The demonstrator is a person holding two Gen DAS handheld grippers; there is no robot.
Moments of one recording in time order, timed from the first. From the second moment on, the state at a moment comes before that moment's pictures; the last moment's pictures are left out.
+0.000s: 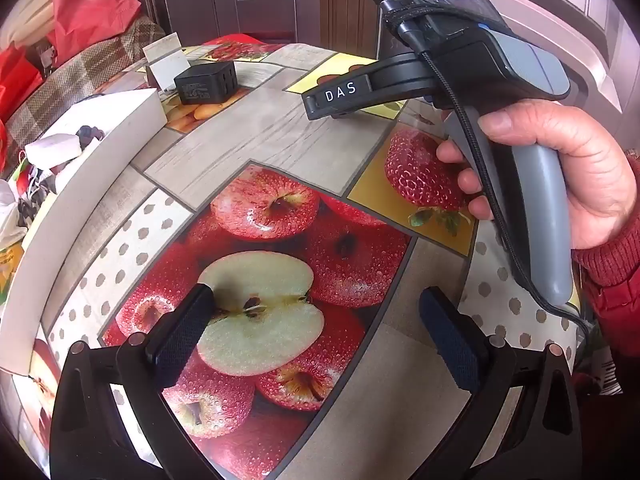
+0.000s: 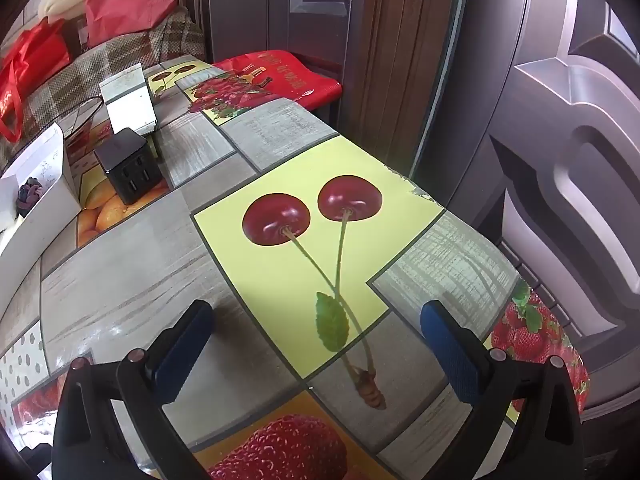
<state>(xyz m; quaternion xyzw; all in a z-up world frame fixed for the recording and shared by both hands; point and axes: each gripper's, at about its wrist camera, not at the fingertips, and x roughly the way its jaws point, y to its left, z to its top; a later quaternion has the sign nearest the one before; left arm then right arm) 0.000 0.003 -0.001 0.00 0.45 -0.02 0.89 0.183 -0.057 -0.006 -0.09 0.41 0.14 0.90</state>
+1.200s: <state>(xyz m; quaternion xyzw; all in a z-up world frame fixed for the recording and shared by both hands) 0.000 0.001 0.000 0.02 0.45 -0.01 0.89 0.183 -0.058 -0.006 -0.09 0.41 0.14 0.90</state>
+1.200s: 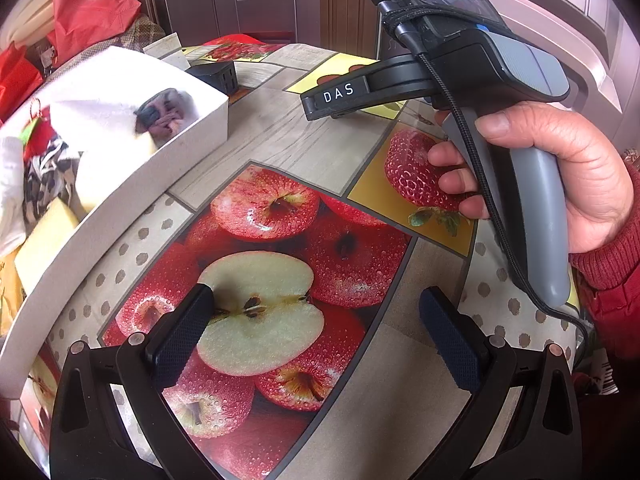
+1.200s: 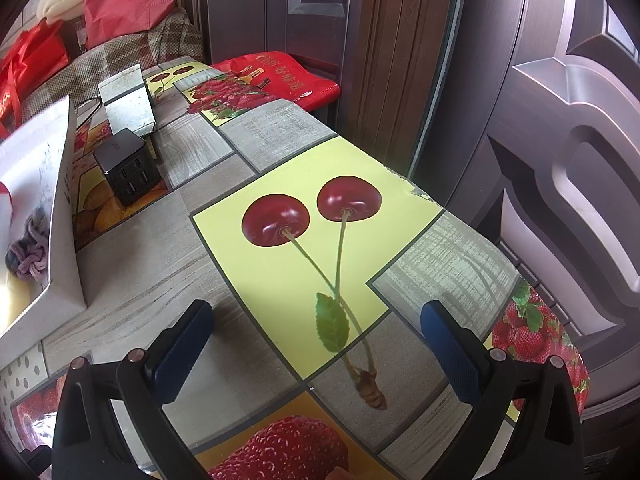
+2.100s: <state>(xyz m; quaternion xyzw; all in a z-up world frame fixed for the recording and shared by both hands) 0.001 0.002 0.002 0.01 0.45 -0.01 0.89 0.187 -0.045 -0.006 -0.09 0.41 0.16 0.89</state>
